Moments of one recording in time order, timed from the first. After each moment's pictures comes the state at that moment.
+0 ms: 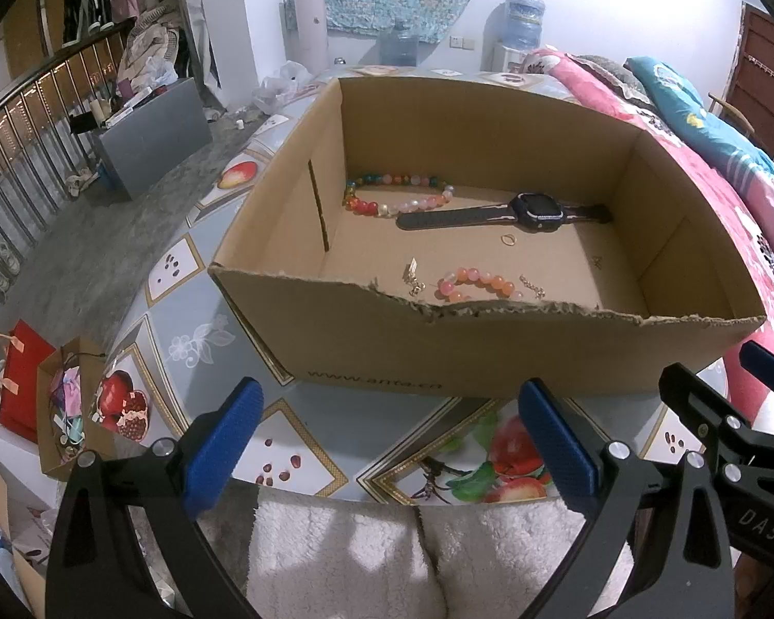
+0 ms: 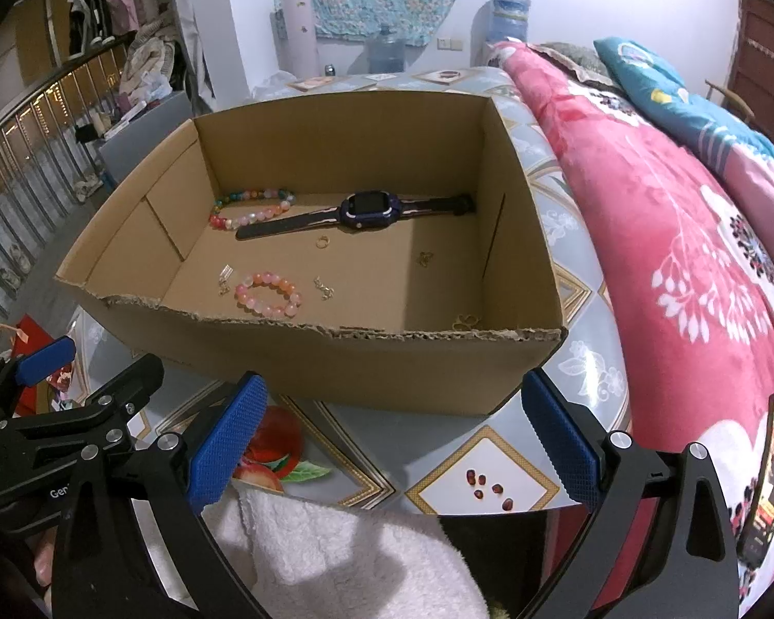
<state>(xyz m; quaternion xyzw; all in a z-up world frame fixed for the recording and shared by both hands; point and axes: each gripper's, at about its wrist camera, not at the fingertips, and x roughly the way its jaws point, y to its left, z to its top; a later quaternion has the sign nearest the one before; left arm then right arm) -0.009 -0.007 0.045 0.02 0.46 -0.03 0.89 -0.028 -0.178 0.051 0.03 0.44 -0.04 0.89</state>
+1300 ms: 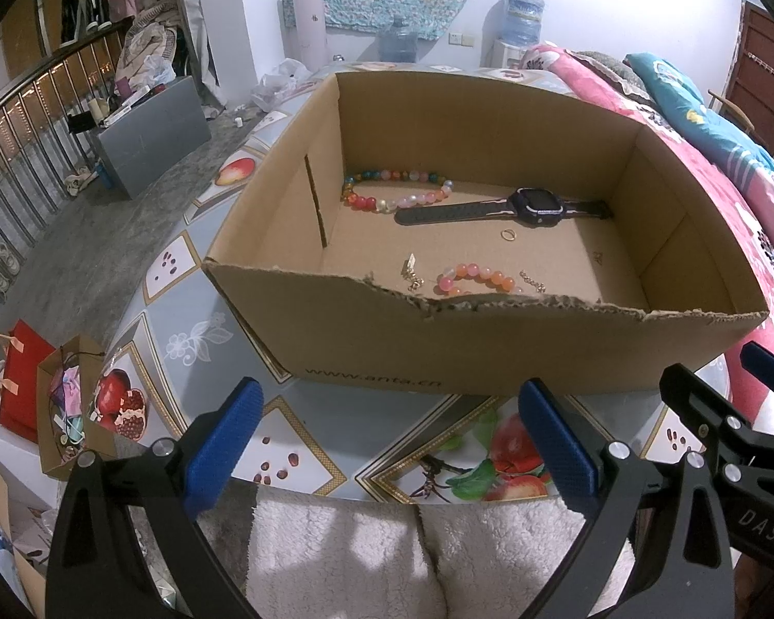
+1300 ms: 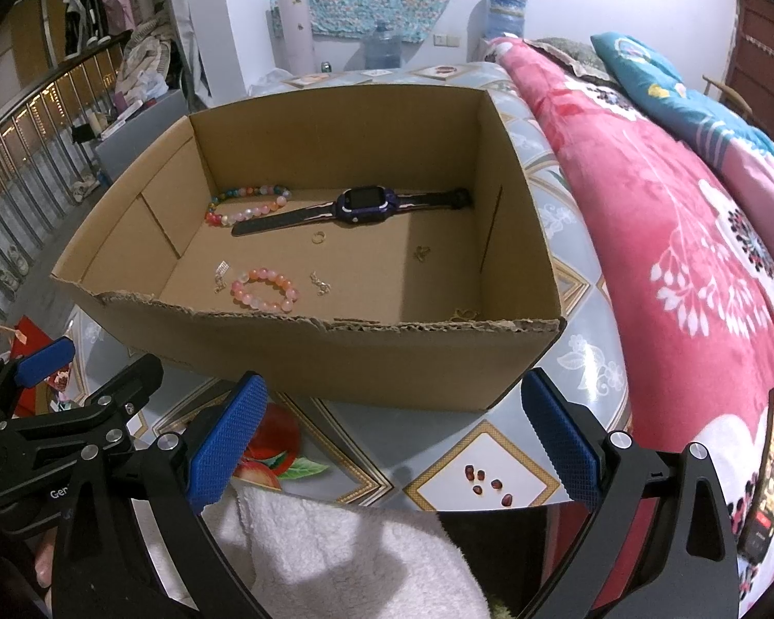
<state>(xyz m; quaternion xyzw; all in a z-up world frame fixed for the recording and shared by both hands) -0.008 -0.008 0.045 0.02 0.46 -0.03 0.88 -0.029 -0.181 0.049 0.03 0.45 -0.04 0.89</state>
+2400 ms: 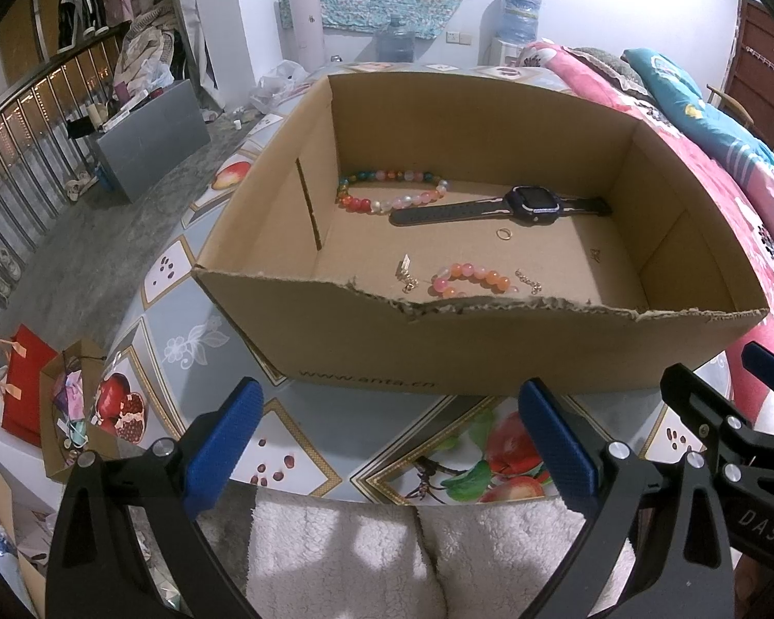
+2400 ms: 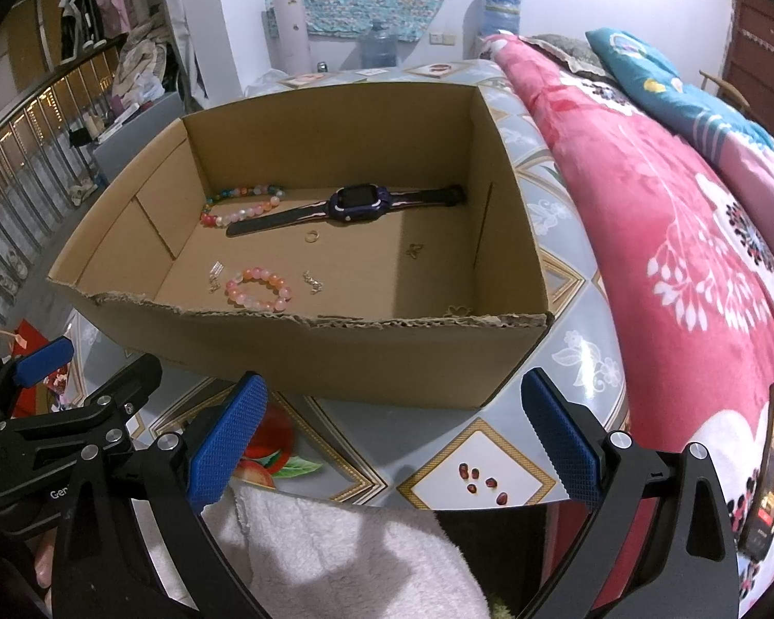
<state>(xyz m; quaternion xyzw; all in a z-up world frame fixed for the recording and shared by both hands) -0.009 -0.009 0.045 0.03 0.47 -0.03 0.88 -0.032 -0.187 0.047 0.03 0.45 -0.04 0.89</state>
